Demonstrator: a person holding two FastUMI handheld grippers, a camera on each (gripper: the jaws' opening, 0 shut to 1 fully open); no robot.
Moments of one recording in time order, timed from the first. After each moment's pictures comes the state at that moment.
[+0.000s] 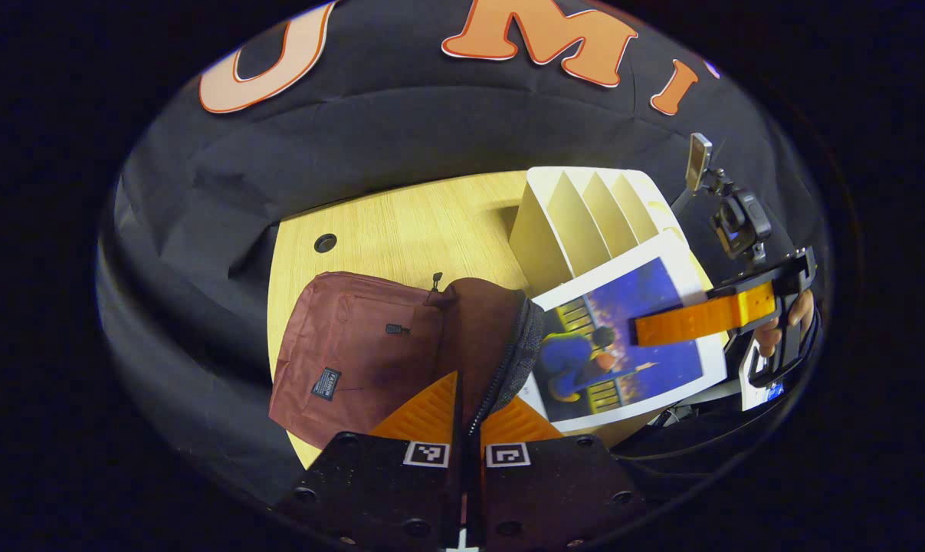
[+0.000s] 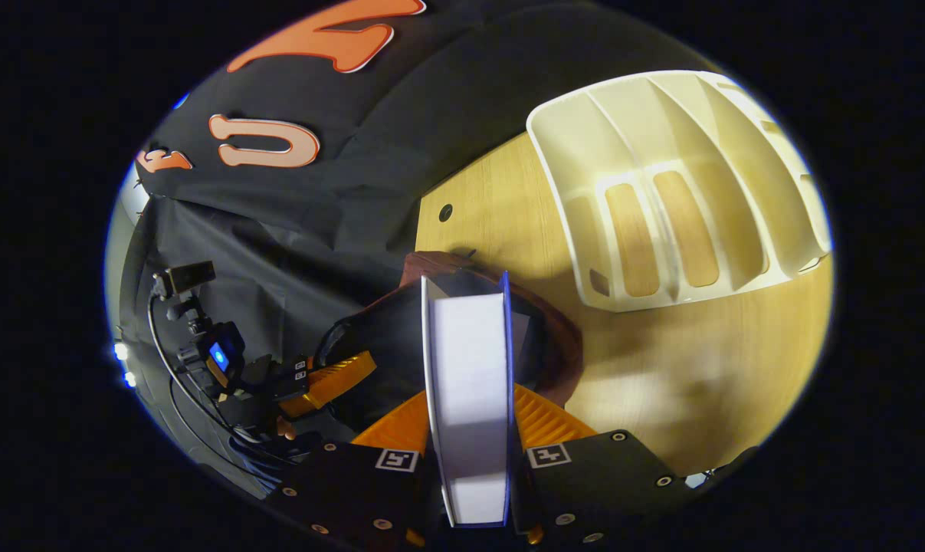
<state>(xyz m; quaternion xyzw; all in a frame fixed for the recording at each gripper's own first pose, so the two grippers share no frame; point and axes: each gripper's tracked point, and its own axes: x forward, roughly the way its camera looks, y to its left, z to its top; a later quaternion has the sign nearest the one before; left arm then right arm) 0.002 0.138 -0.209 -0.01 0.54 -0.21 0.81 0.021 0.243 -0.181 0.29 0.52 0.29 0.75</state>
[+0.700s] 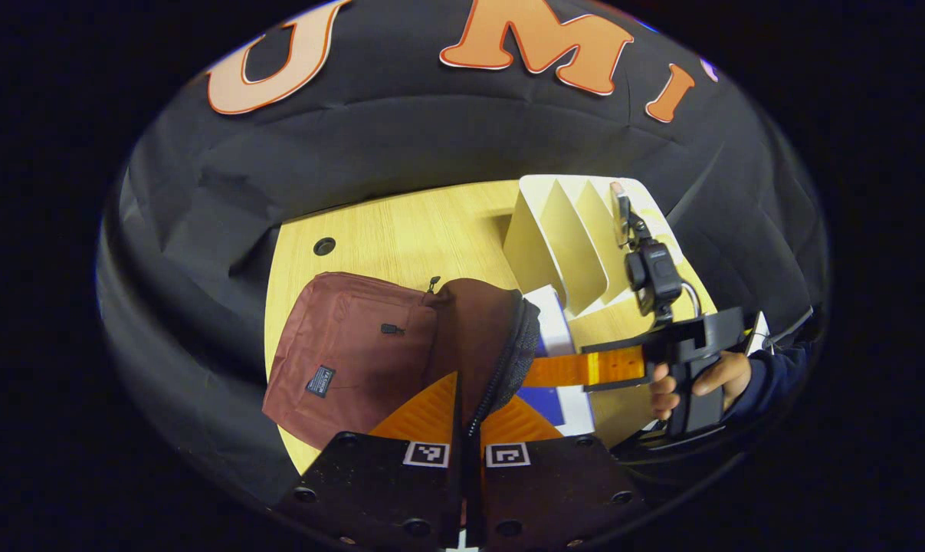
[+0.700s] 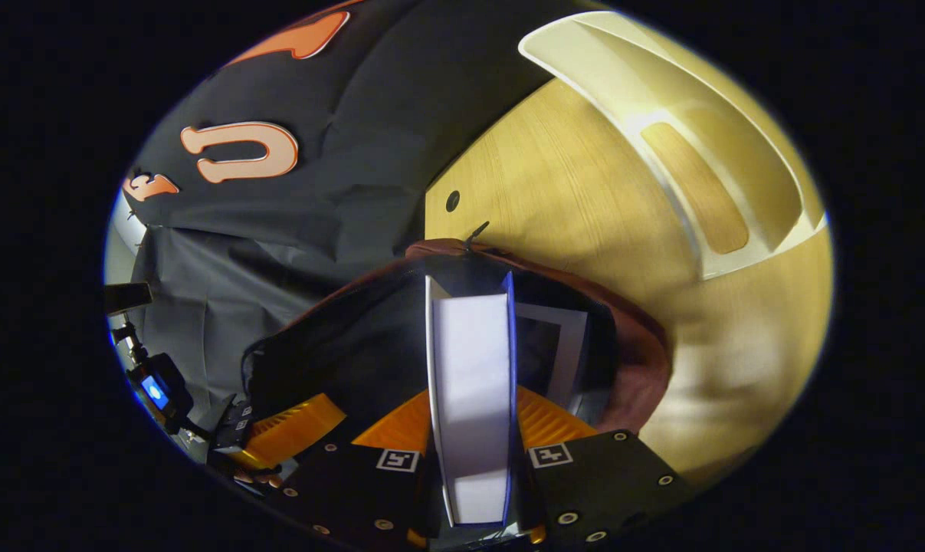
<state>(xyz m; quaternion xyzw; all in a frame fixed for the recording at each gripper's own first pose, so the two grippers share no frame) -0.010 0.125 -0.197 -0.01 0.52 -0.21 0.83 0.022 0.328 -0.233 0.37 0.51 0.29 0.72</state>
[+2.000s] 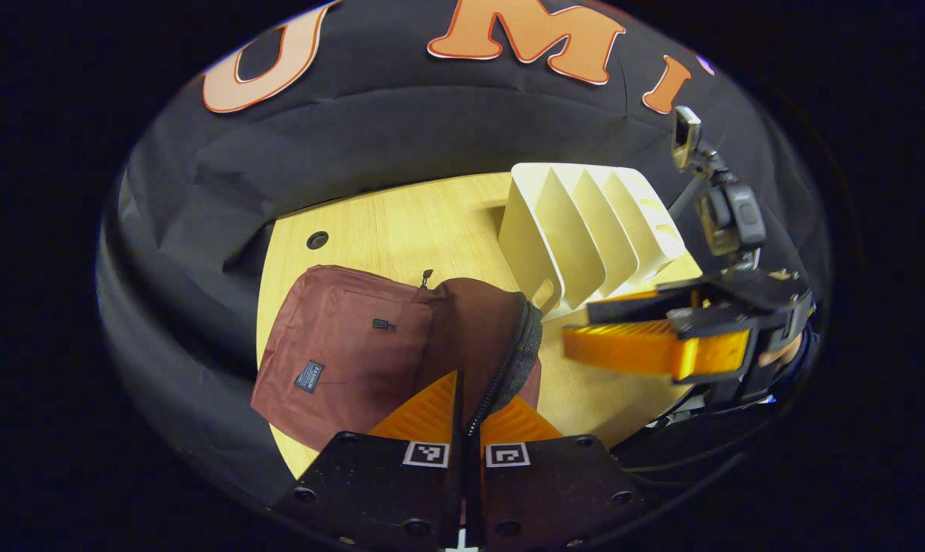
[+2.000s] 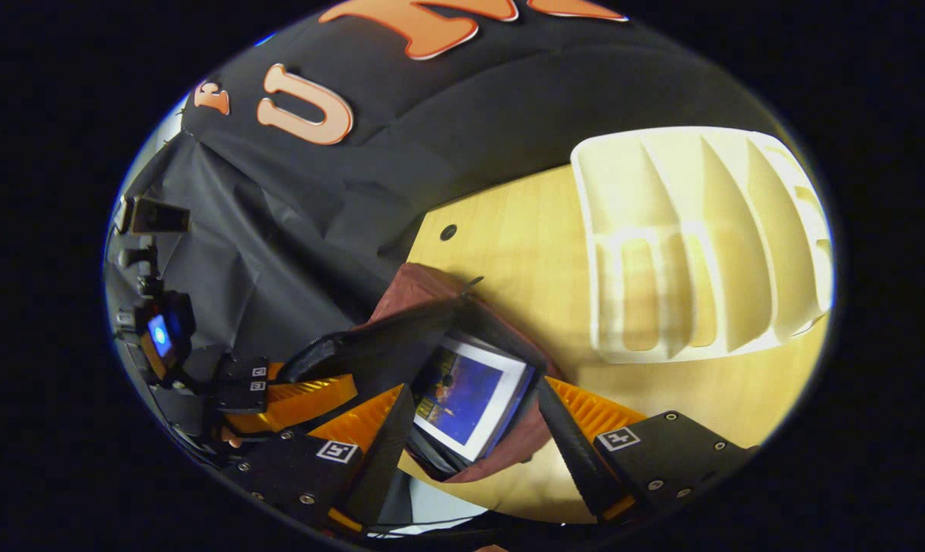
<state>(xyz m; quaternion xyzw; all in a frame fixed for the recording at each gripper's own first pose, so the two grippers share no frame) -0.019 0.115 -0.213 0.01 0.53 -0.19 0.83 0.032 0.234 -0.186 0.20 0.44 0.28 0.83</state>
